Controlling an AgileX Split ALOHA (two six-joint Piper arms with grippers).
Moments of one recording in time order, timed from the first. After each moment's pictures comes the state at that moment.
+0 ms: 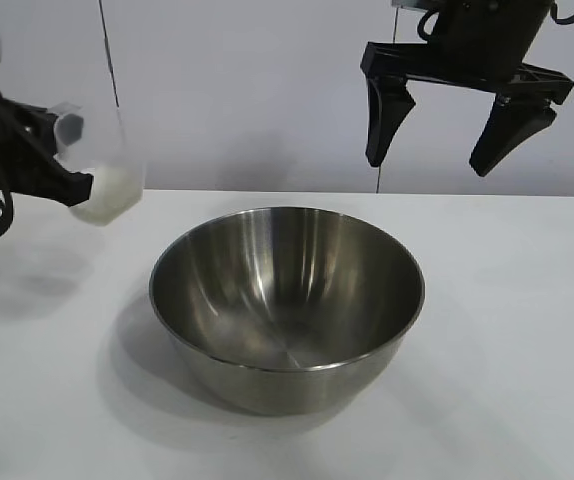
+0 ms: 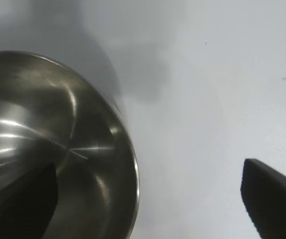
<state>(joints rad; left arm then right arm) -0.32 1.70 -0.60 0.16 -0.86 0.37 0.28 1.85 -1.56 0.10 1.05 0.06</state>
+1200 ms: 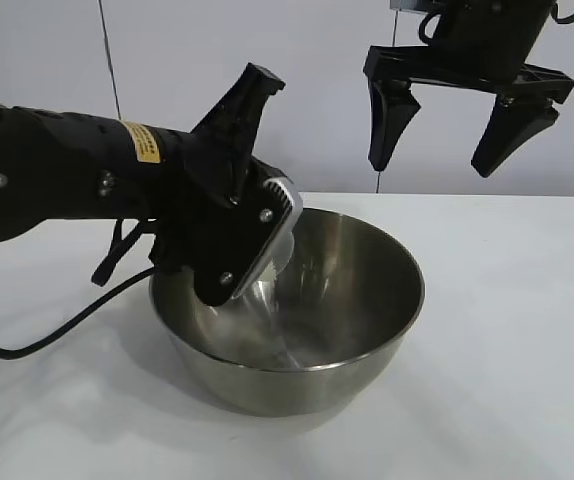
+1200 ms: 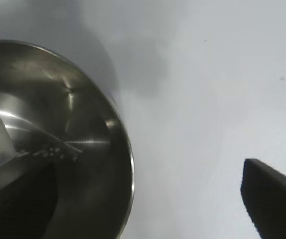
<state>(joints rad) -0.69 1.86 -0.84 0.06 -0.59 2.03 0.28 1.85 -1.56 0.10 1.07 0.02</state>
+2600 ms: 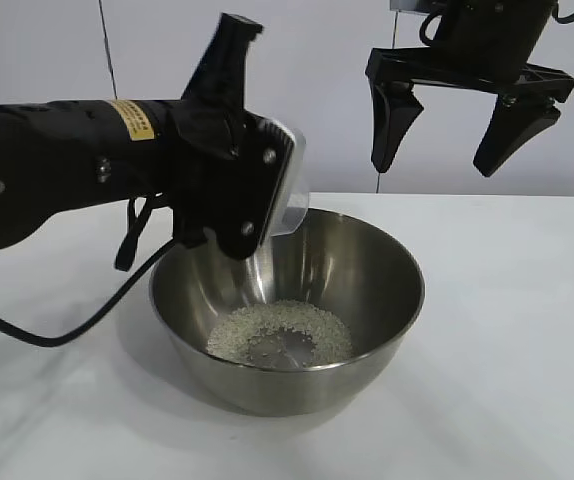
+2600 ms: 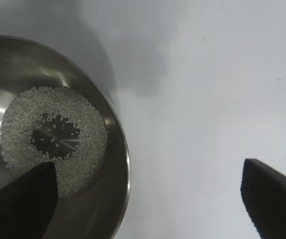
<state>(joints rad) -0.71 1.86 -0.78 -0.08 -0.93 1.57 0.28 1.85 -1.56 0.09 1.07 0.01</state>
